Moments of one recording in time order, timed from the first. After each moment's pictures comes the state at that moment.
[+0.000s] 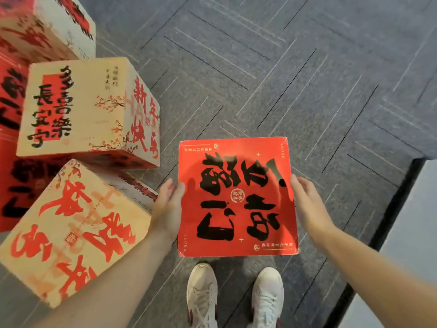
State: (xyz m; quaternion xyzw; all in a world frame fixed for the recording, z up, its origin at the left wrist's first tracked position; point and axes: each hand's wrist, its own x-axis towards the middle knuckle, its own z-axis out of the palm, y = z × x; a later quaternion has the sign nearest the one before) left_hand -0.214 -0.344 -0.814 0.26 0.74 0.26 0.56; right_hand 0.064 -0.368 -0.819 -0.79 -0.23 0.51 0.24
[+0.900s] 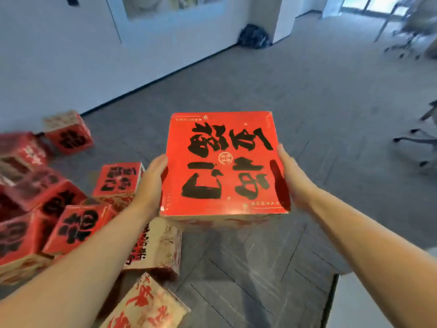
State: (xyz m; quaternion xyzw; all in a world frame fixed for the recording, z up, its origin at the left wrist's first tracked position) left_hand -0.259 -0.166 -0.166 0.38 0.53 0.49 0.58; right_hand 0.058 -0.188 -0.137 -0.66 -0.40 0.50 0.38
